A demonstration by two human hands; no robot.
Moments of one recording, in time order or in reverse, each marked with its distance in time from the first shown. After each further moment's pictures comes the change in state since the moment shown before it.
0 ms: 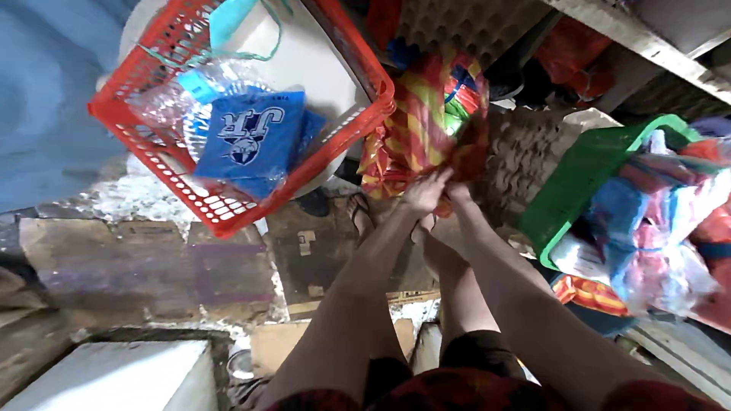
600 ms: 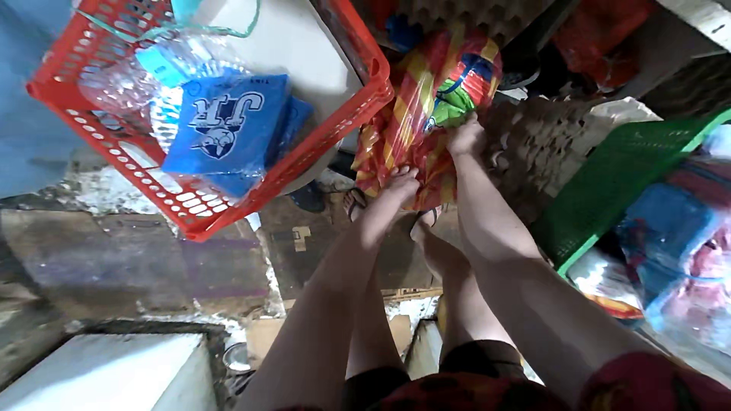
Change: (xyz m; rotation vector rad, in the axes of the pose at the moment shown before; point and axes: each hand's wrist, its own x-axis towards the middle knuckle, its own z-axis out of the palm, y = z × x) left_hand 0.024 -0.053 -0.004 0.217 -0.335 -0.053; right_hand 0.038 -0.111 -0.004 -0.432 0.401 -0.308
